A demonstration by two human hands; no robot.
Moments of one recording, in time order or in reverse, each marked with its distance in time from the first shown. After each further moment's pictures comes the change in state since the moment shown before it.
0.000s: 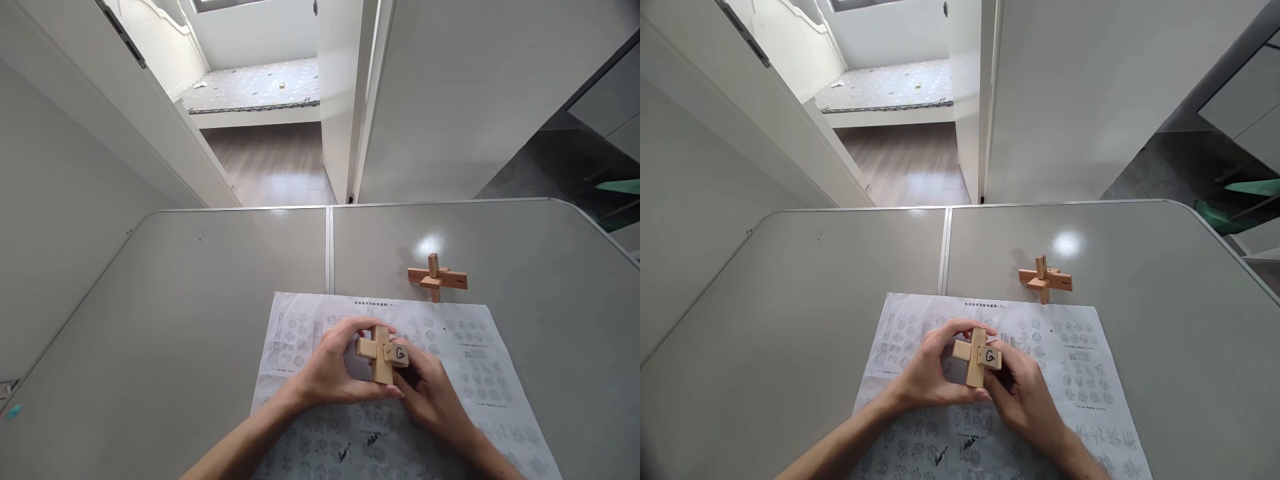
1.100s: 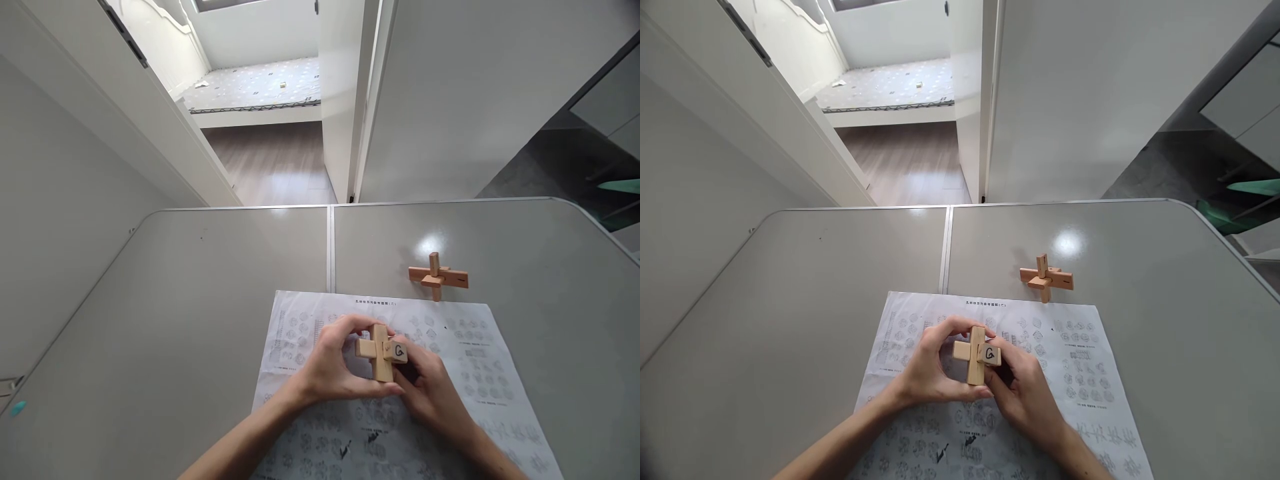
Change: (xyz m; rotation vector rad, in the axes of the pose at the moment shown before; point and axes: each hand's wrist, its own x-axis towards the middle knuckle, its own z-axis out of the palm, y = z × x) left_hand -0.002 0.000 0.003 -0.071 0.067 -0.045; right_hand -0.001 0.002 0.000 -0.034 -0.016 0.057
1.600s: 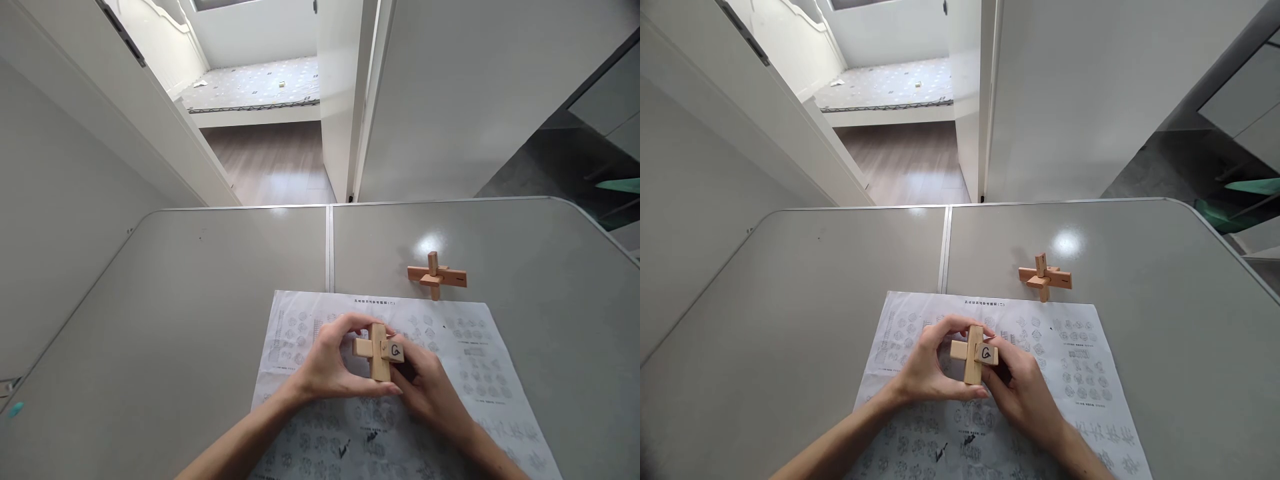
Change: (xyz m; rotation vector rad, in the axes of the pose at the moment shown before) left_hand 0.003 0.001 -0.002 -0.078 -0.036 0.025; right_hand 0.000 0.001 0.000 -0.028 -0.013 0.004
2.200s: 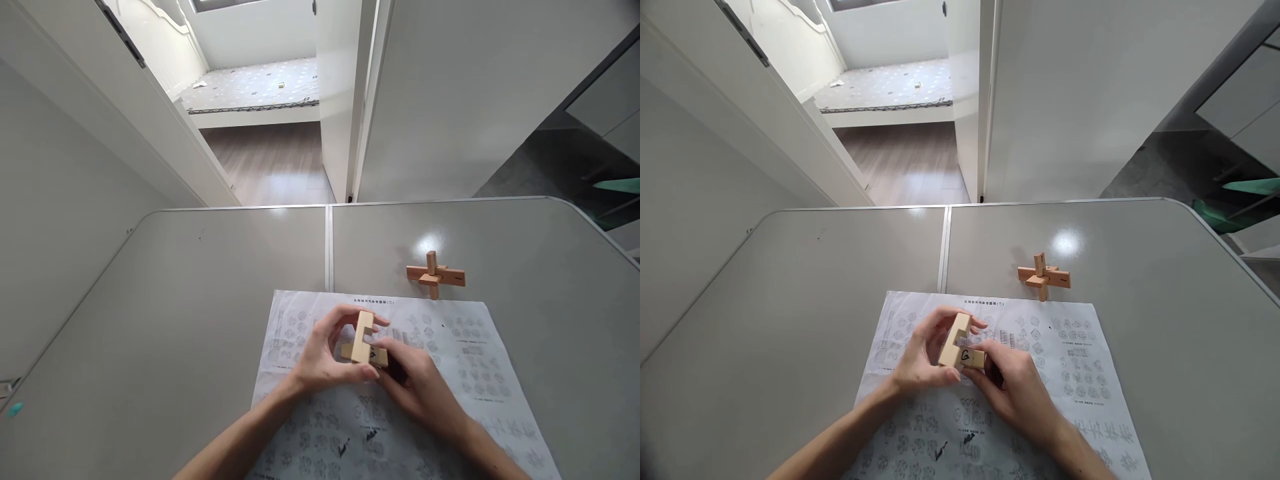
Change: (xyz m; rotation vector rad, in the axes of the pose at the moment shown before) left_hand 0.000 -0.004 -0.007 -0.268 0.020 -0.011; right_hand 0.000 0.002 0.003 -0.083 -0.127 0.030
